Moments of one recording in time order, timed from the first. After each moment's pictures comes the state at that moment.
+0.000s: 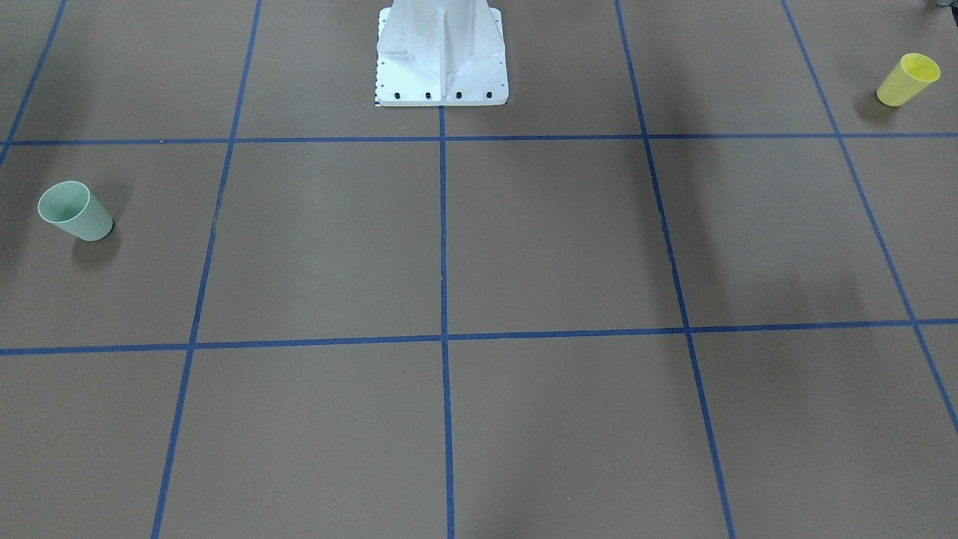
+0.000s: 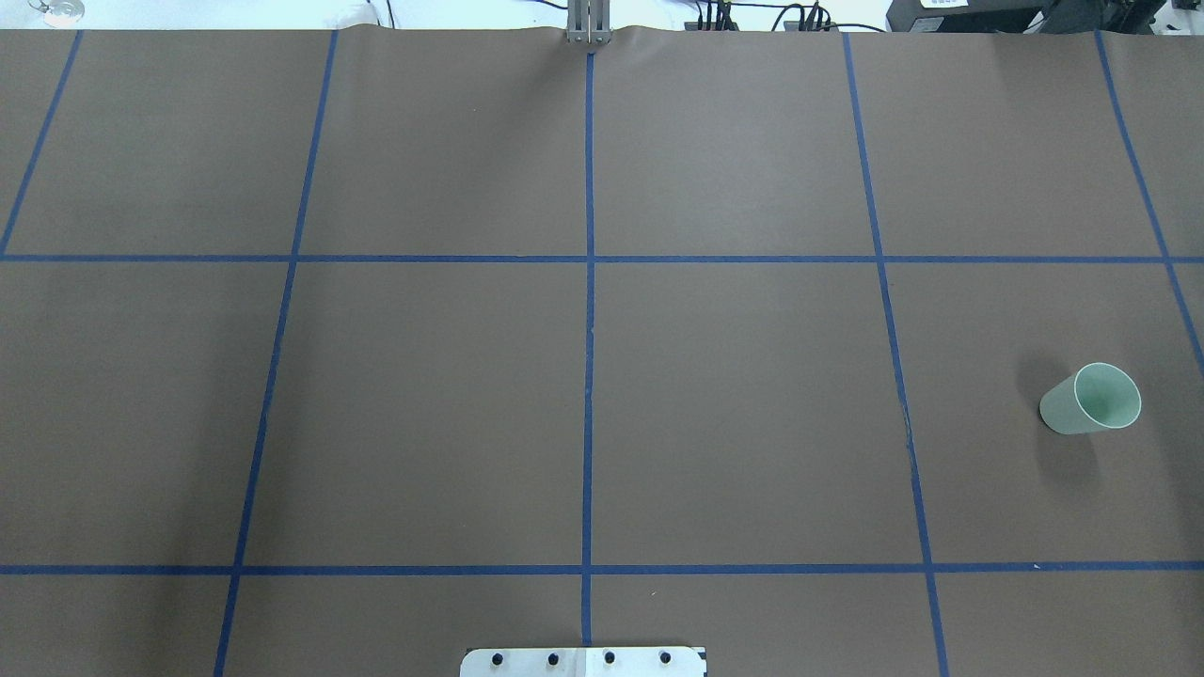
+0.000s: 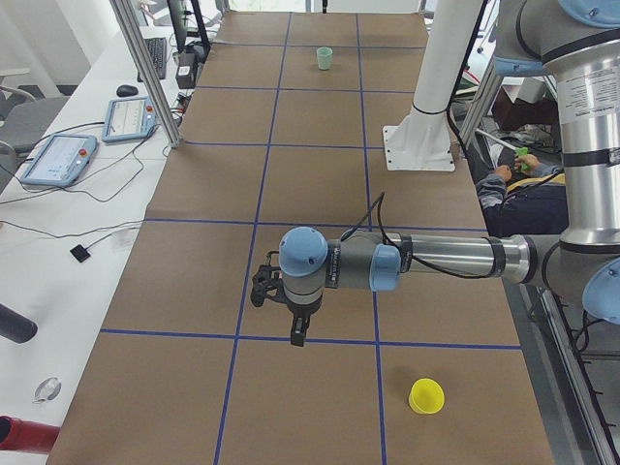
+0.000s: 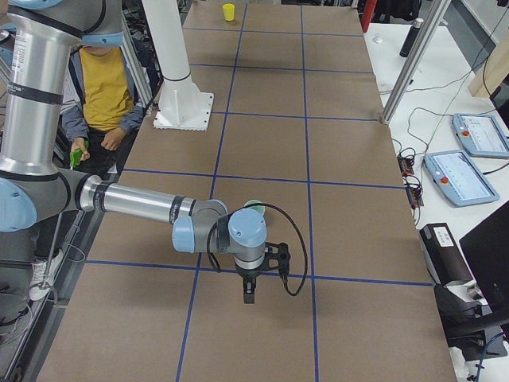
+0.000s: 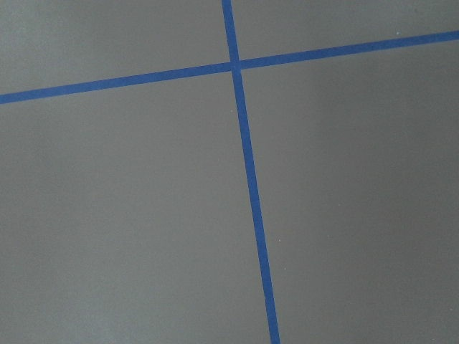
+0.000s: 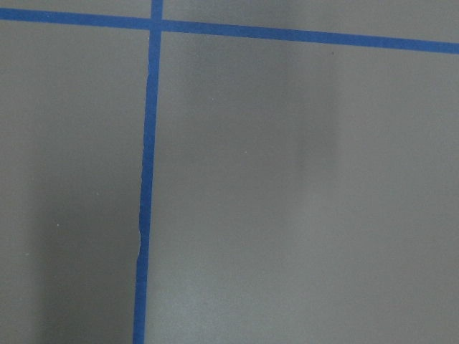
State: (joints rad) left arm -1.57 -1.36 -1.81 -1.59 -2.38 0.12; right arm 1.57 -1.82 1.66 -1.38 2.27 -0.01
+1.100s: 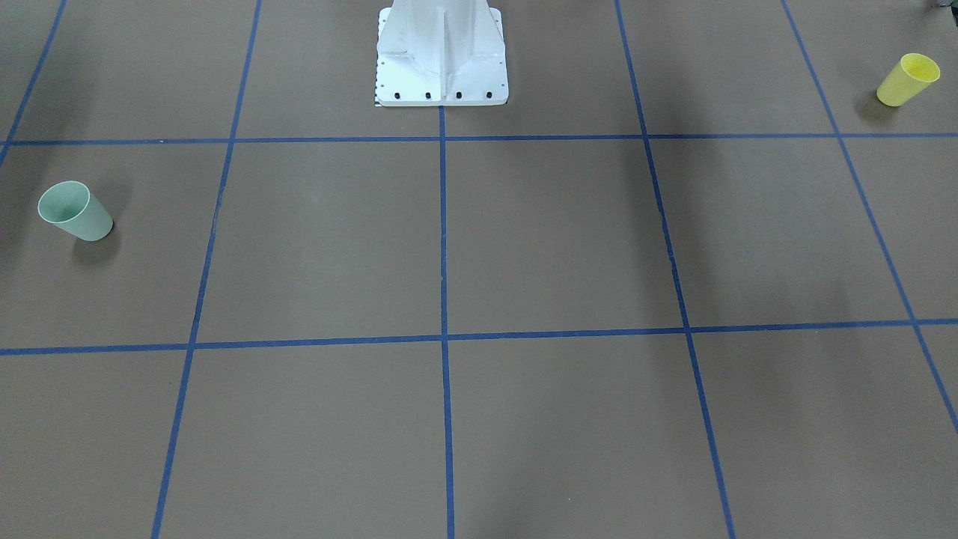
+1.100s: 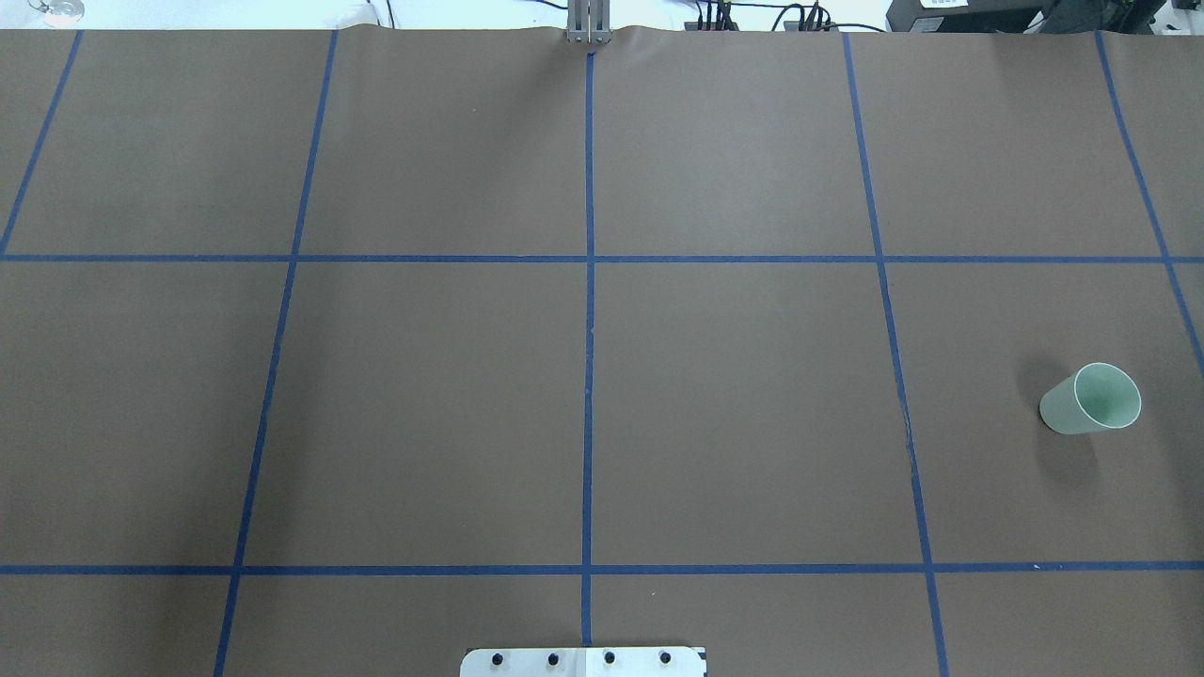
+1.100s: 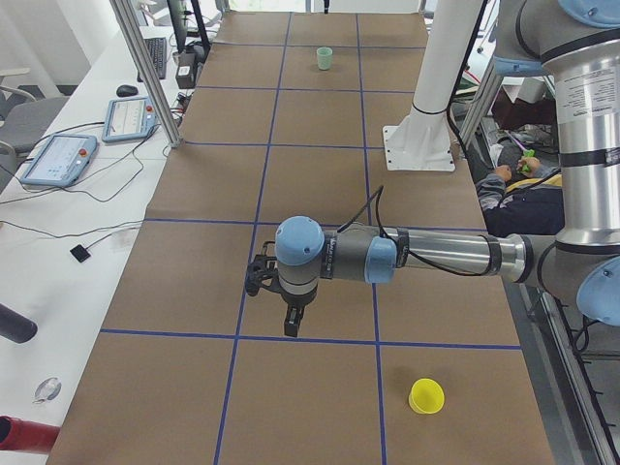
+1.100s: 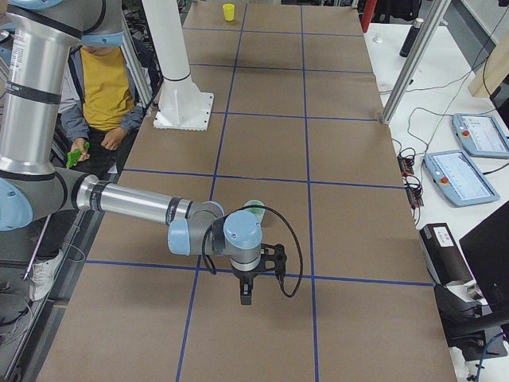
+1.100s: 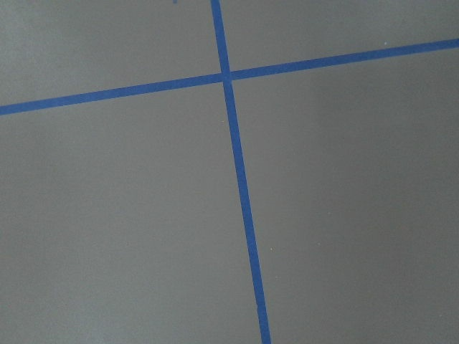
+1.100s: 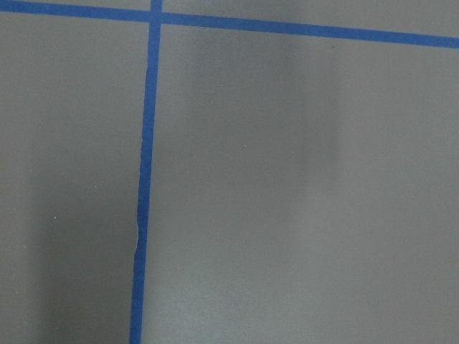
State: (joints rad) left arm -1.57 -1.39 -1.83 -1.59 -2.39 0.11; right arm 1.57 -1.84 1.66 -1.35 2.27 -0.01
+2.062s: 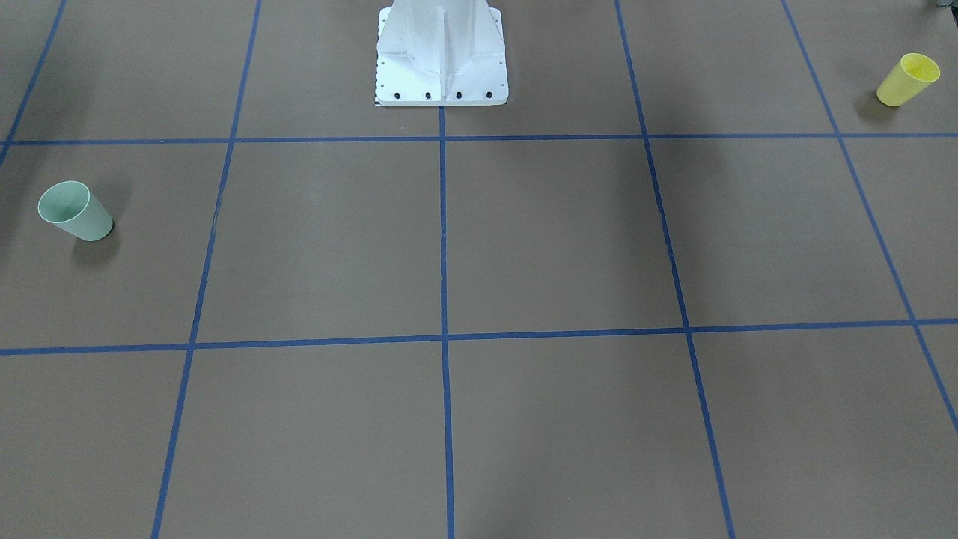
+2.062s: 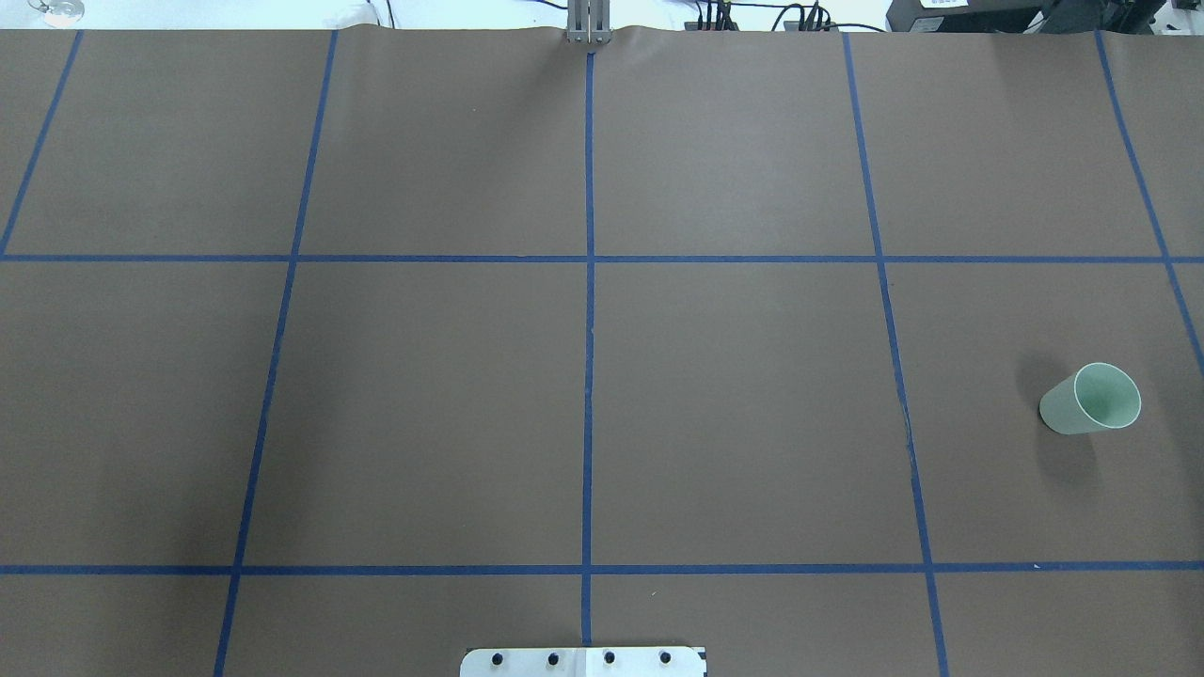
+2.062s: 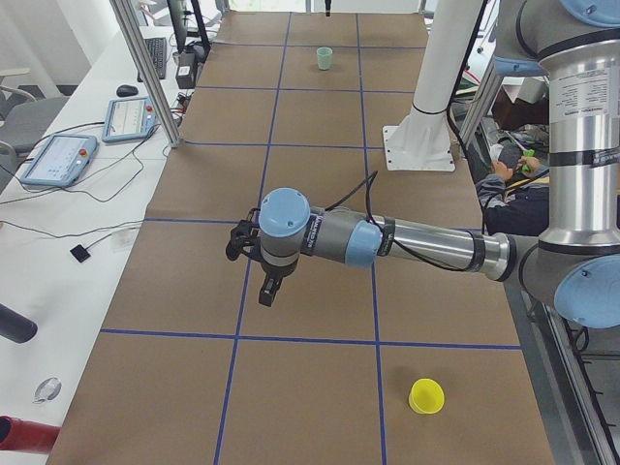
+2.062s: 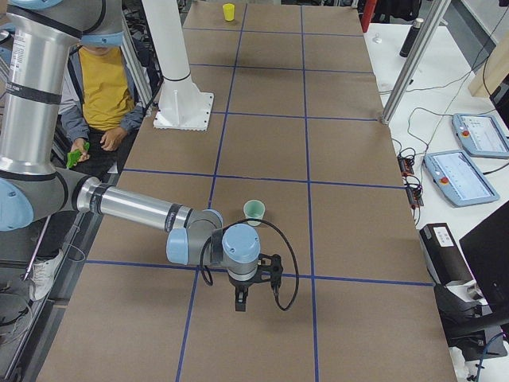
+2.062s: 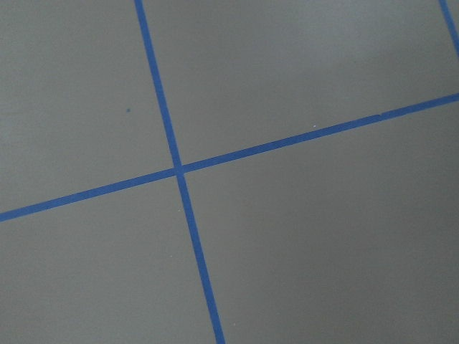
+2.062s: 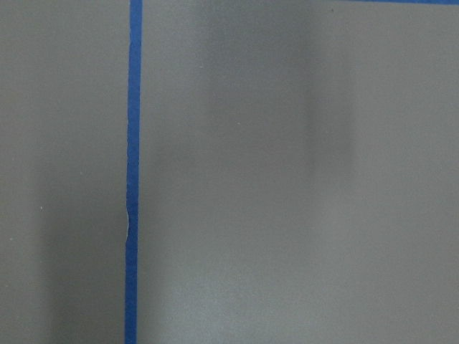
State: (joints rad) left arm -1.58 -1.46 -1.85 -1.69 -2.48 0.07; right arm 1.57 -1.84 1.60 -1.35 2.31 -0.01
